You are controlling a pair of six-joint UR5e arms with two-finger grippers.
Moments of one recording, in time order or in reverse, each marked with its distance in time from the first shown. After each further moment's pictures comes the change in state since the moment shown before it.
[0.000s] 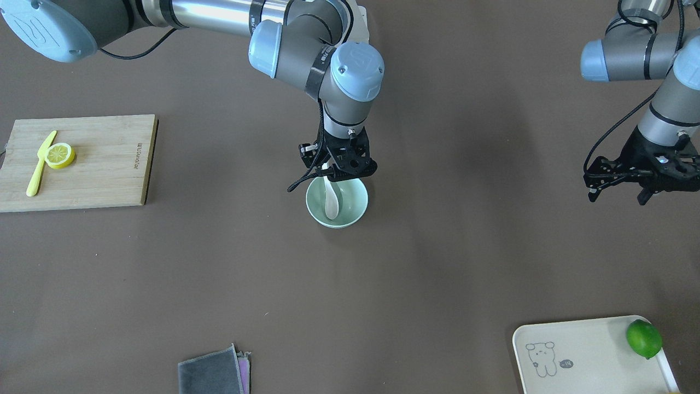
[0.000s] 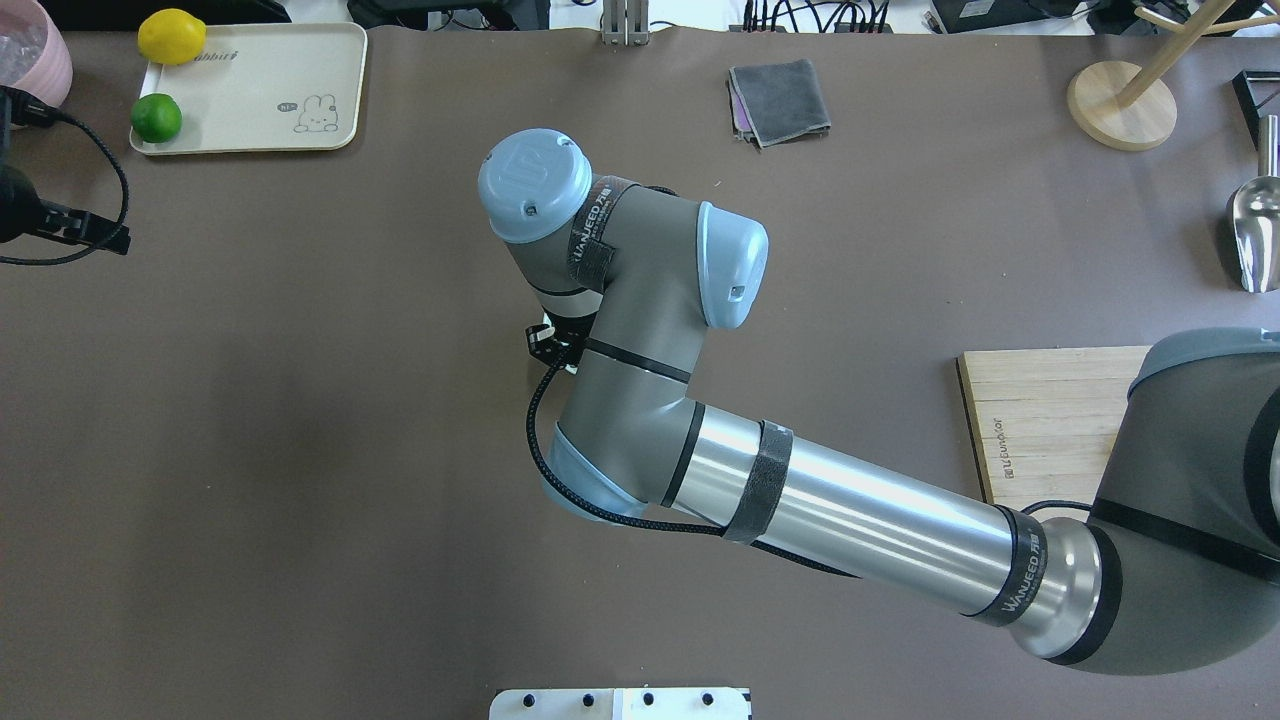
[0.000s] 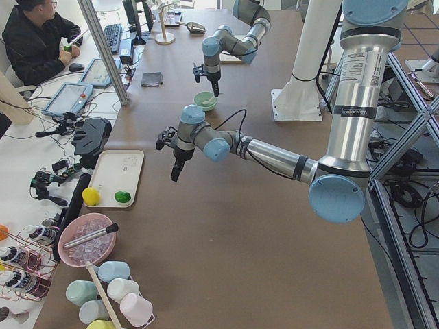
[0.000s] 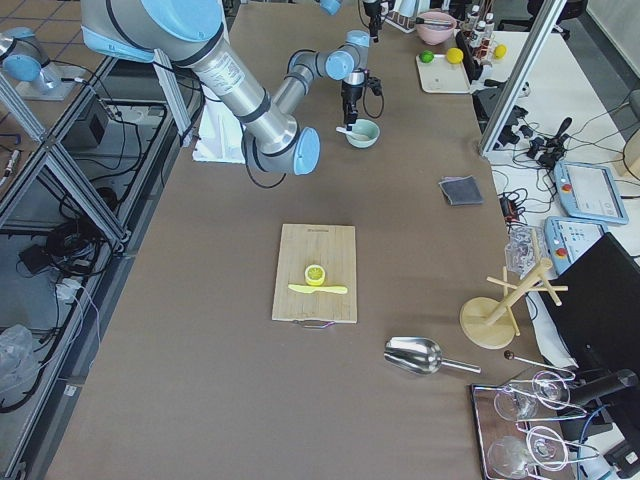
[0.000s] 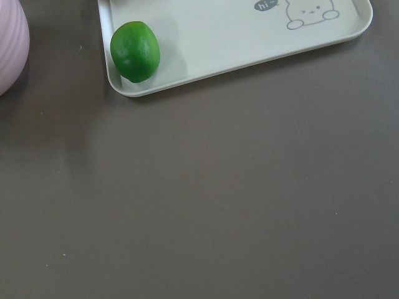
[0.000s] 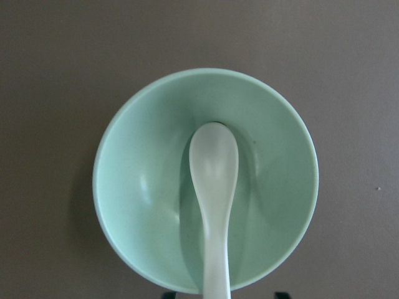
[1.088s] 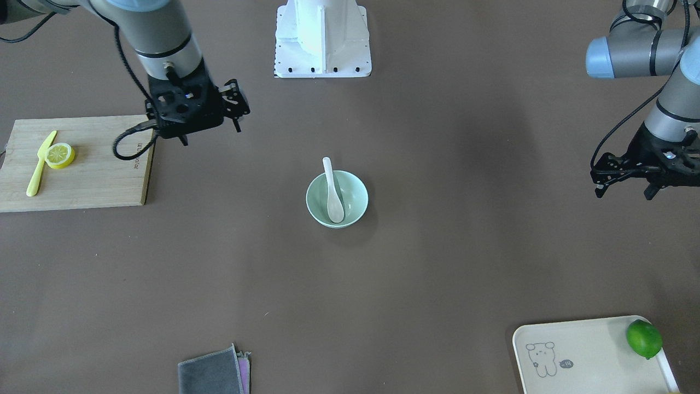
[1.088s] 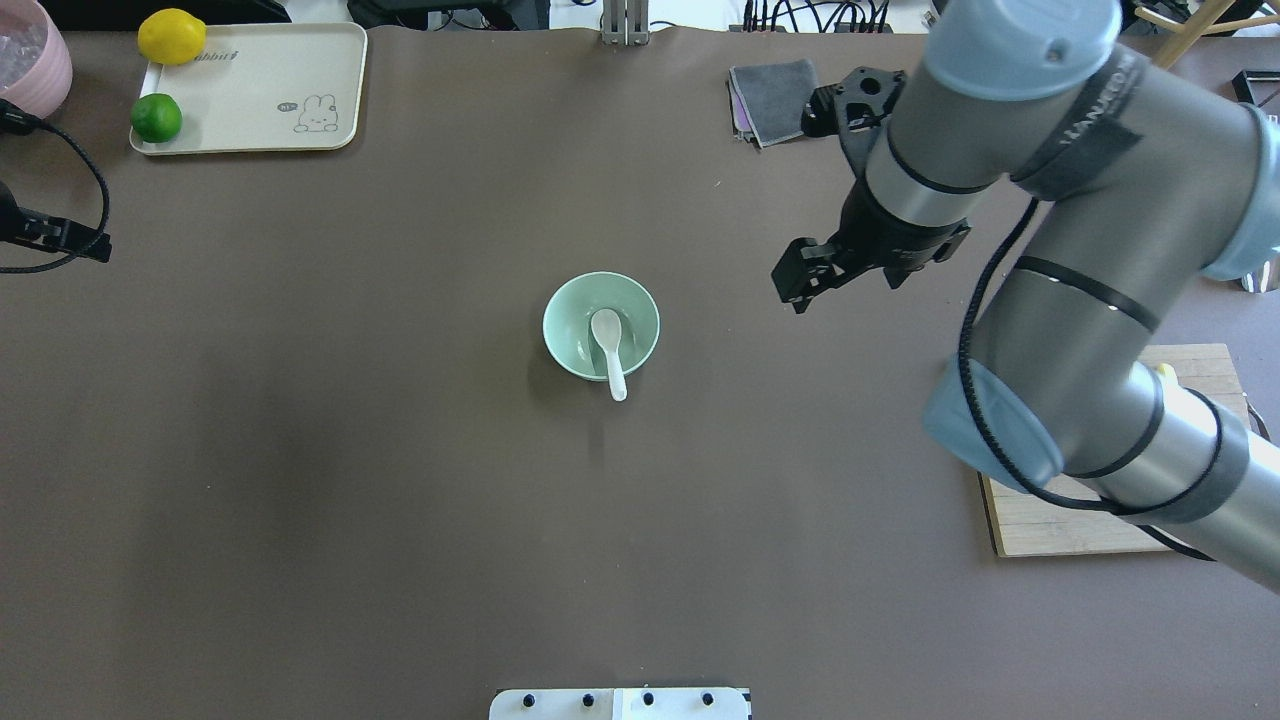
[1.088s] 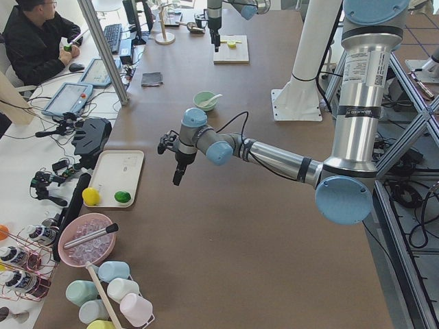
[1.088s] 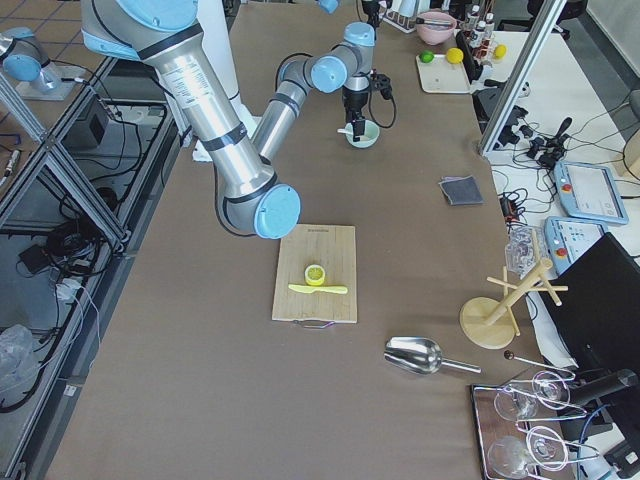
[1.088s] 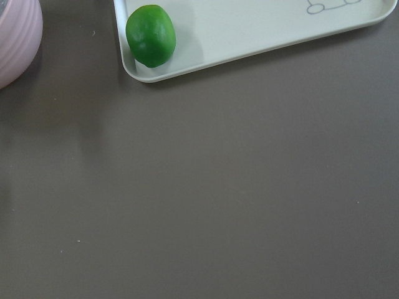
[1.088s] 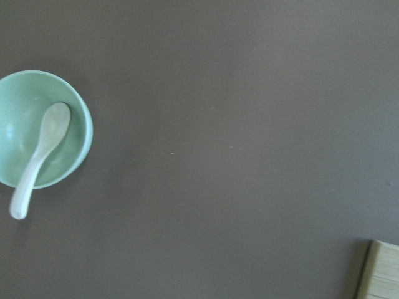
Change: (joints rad) left arm -0.023 0.037 -0.019 -0.001 -0.021 0.004; right arm 0.295 -0.500 0.680 -0.107 0.191 -0.245
